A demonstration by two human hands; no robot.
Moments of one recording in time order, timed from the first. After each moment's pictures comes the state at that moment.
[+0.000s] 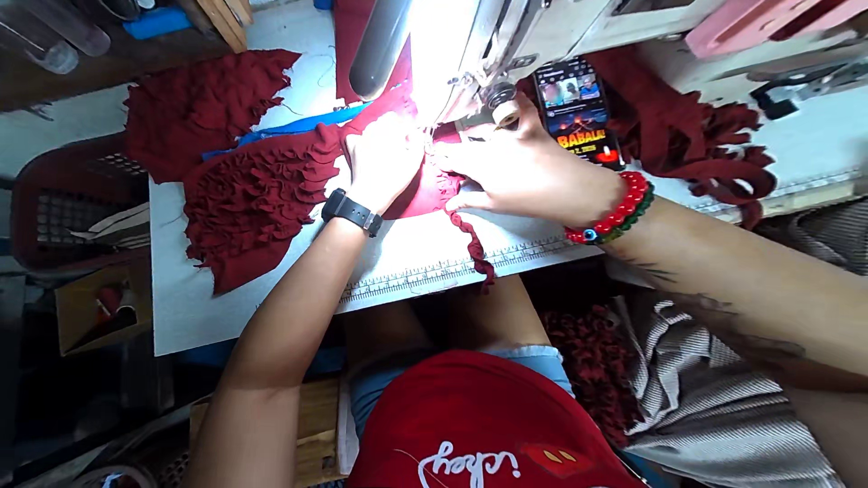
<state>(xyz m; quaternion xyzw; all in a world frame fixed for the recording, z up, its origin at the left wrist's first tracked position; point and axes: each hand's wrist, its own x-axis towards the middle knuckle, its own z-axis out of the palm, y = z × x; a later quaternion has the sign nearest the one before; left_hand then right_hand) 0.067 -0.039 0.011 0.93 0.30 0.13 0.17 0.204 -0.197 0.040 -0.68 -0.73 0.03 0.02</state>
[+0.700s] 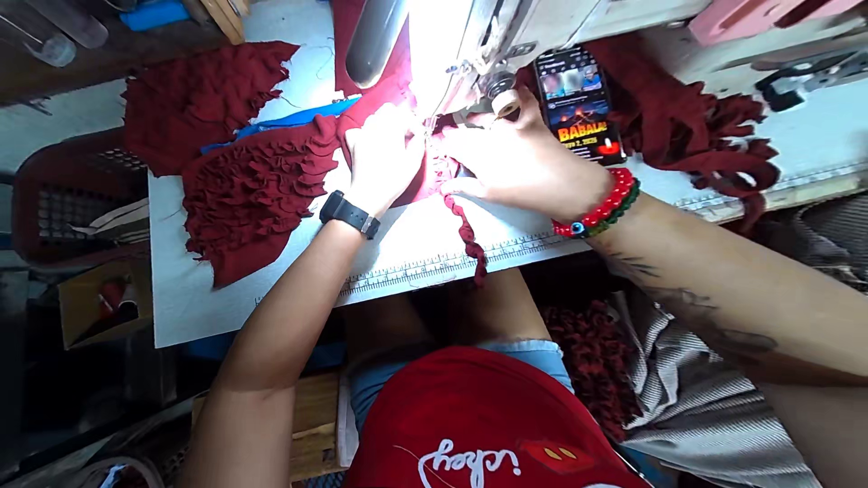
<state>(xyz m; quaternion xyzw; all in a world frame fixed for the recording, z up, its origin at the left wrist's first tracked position) 0.060 -0.046 0.004 0.93 0.26 0.21 0.17 0.198 -0.193 0.039 -0.72 -0.69 0.03 0.01</state>
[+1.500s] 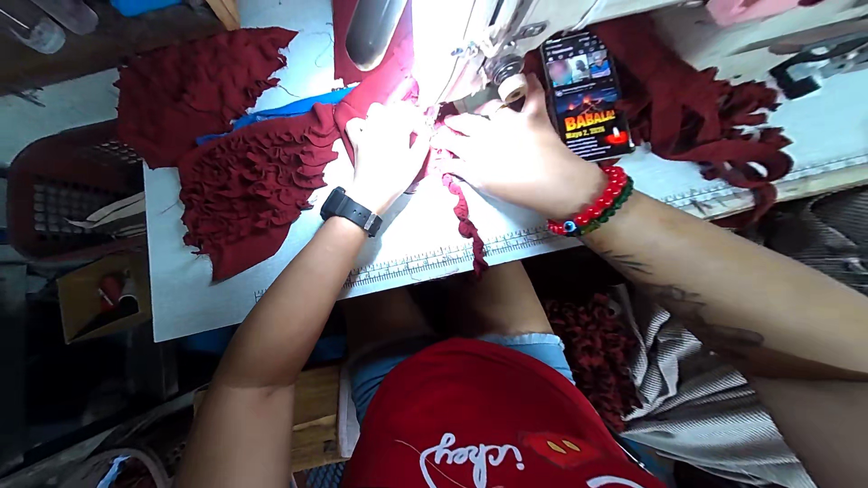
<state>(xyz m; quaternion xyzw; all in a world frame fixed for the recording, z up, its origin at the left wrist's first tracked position) 0.058 -0.047 -0.009 0.93 0.25 0.21 0.15 0.192 -0.189 0.027 -0.73 -0.69 -0.01 0.00</state>
